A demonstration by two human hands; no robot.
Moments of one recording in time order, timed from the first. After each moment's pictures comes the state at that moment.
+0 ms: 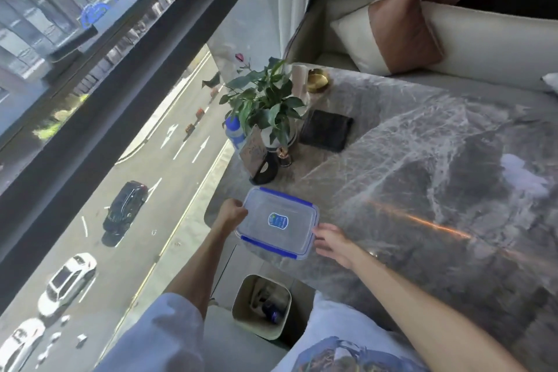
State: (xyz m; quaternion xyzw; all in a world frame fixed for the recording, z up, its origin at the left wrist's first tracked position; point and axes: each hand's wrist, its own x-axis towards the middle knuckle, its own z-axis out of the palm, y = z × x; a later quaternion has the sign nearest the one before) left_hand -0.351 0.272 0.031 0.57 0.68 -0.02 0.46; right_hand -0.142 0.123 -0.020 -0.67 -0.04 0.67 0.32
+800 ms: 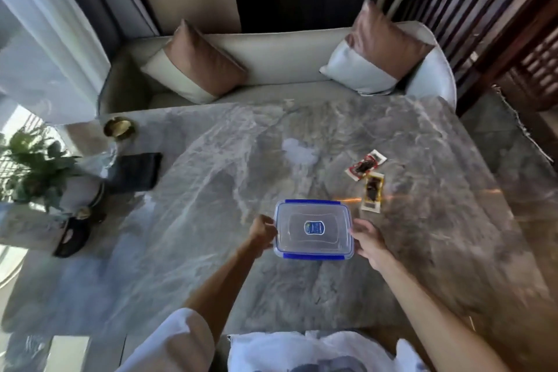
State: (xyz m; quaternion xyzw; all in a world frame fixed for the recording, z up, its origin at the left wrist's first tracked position) left_hand 0.109 -0.038 0.013 0.56 0.55 -0.08 0.62; right_hand 0.254 -0.242 -0.005 -0.74 0.15 0.40 0.53
